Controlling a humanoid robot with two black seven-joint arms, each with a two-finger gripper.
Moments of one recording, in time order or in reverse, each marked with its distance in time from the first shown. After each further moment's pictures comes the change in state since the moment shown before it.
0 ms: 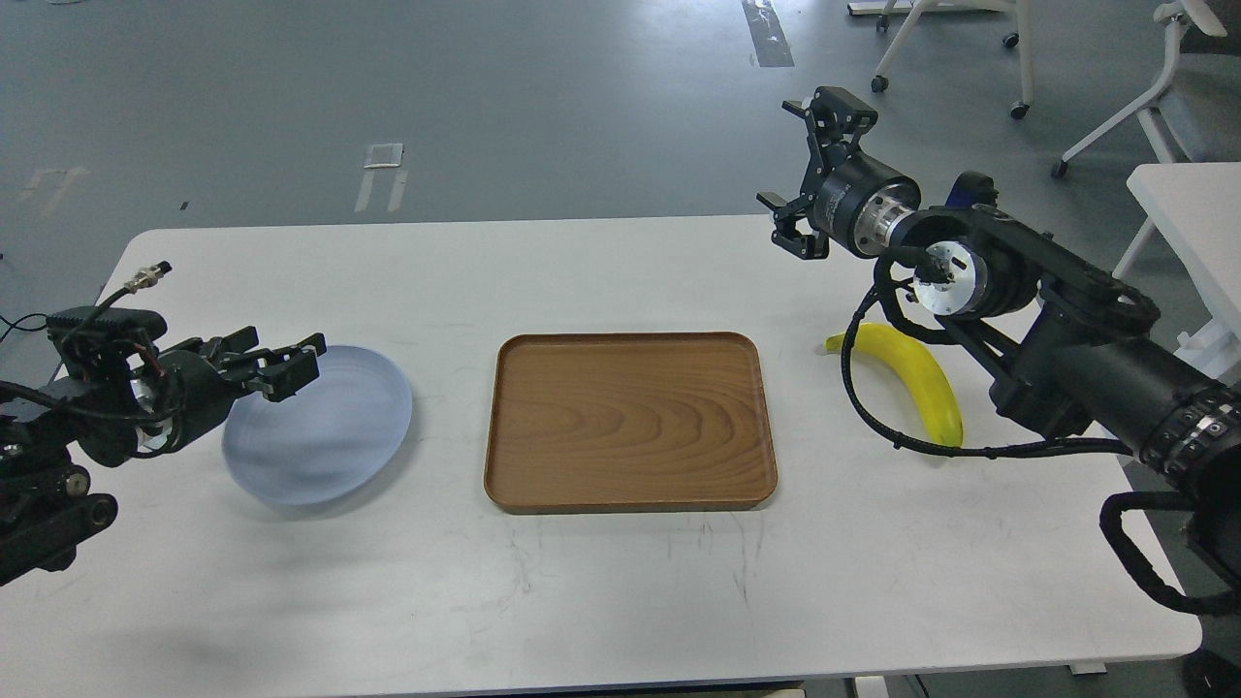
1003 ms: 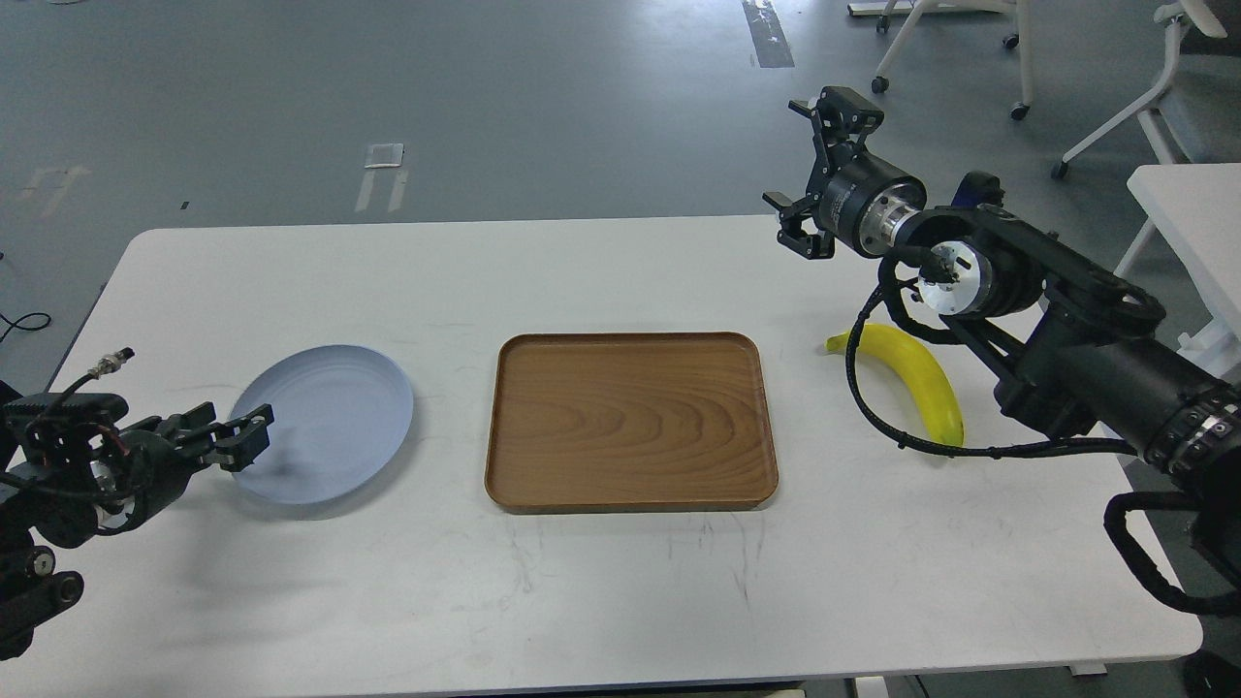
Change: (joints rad) left arm 0.118 0.003 0.000 0.064 -0.020 0.039 -0.044; right arm 0.001 -0.001 -0.005 0.001 0.000 -0.002 0.001
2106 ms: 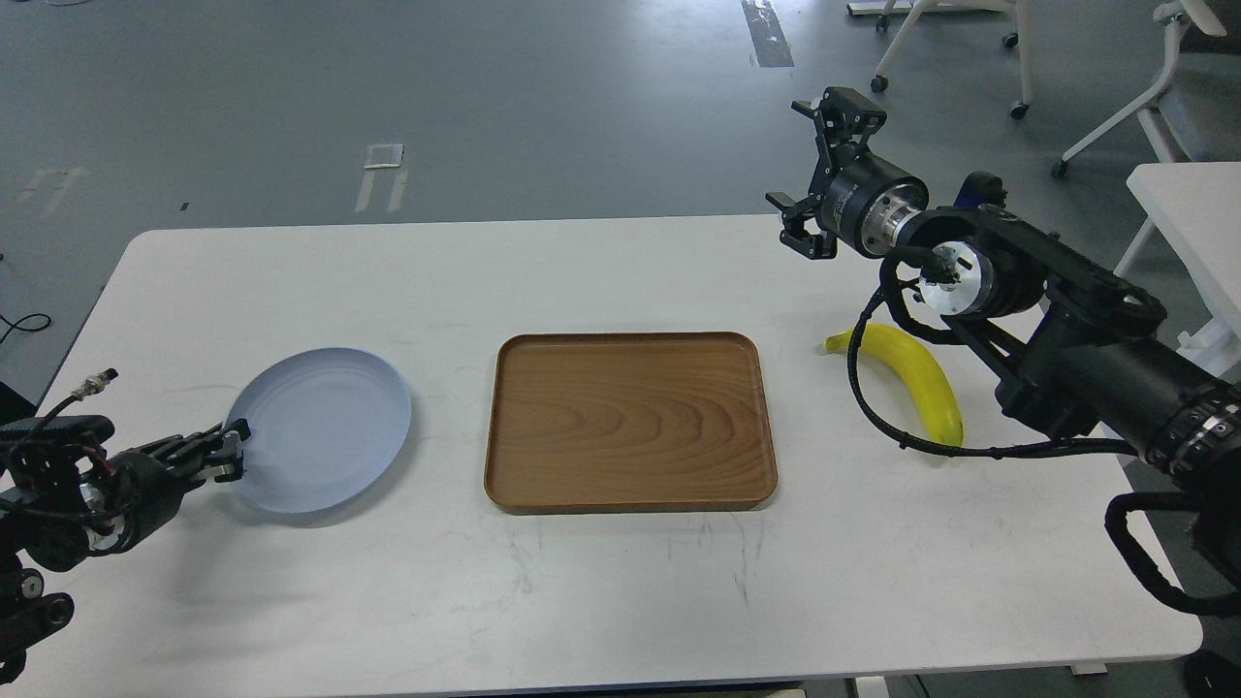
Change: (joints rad) left arm 0.046 0.007 -0.009 0.004 -0.040 0.000 -0.019; right arm -0.001 -0.002 0.000 -0.002 -0.002 -0.005 0.002
